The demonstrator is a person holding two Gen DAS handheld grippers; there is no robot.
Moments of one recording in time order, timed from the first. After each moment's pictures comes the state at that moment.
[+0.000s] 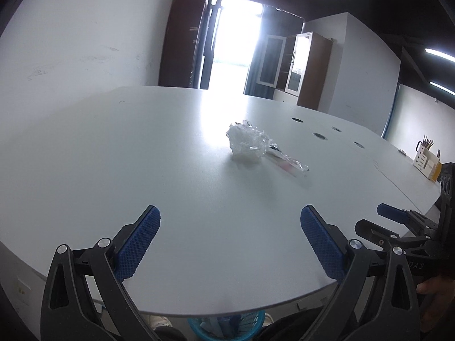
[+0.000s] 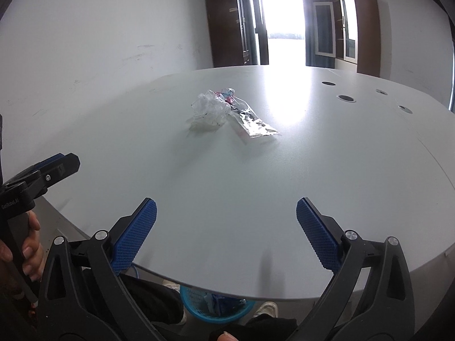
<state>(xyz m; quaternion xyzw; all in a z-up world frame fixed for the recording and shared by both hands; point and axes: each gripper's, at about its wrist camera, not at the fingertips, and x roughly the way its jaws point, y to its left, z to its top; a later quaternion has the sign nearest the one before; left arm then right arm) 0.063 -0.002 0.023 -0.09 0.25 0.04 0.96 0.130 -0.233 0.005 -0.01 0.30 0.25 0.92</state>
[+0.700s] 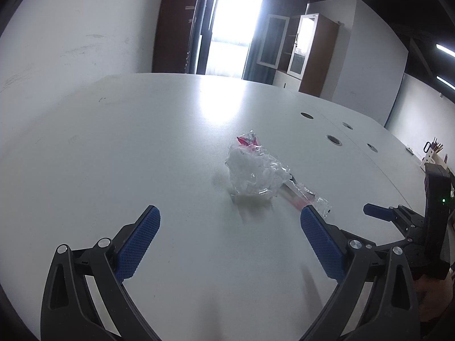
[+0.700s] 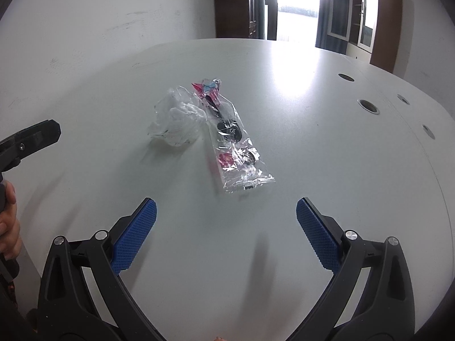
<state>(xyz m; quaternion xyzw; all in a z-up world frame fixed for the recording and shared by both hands) 0.198 0.017 0.052 -0.09 0.31 0.02 0.94 0.270 -0.189 0.017 -0.08 0.37 0.25 0.89</state>
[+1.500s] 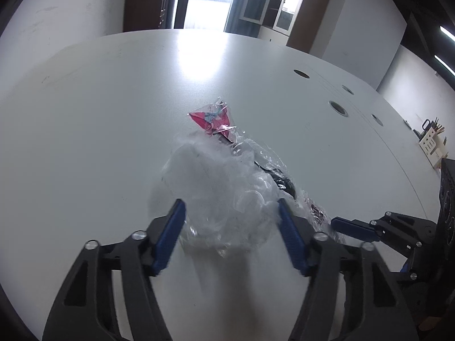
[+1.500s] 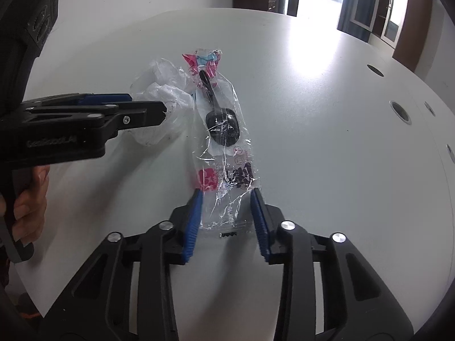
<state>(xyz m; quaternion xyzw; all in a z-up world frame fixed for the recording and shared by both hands) 0.332 -0.006 -0.004 -0.10 0.42 -0.03 0.90 0.317 -0.159 -0.009 -0.13 0.43 0.28 0.85</state>
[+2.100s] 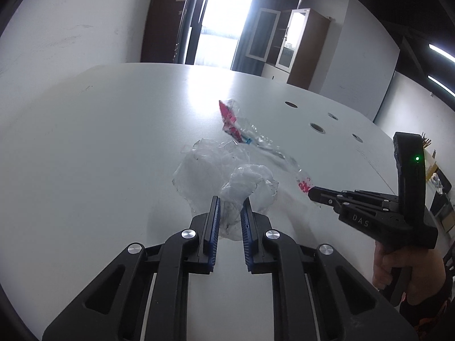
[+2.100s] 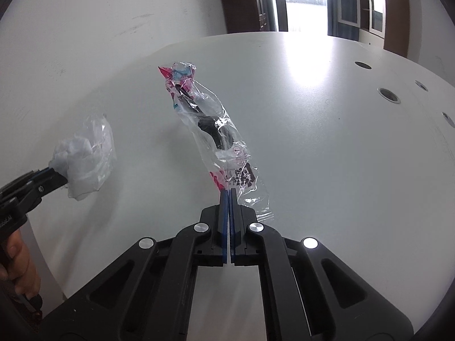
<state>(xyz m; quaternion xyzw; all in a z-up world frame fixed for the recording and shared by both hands) 0.157 0.003 0.042 -0.11 0.33 -0.01 0.94 0.251 -0.188 0.021 -0.03 0.39 0.30 0.87</state>
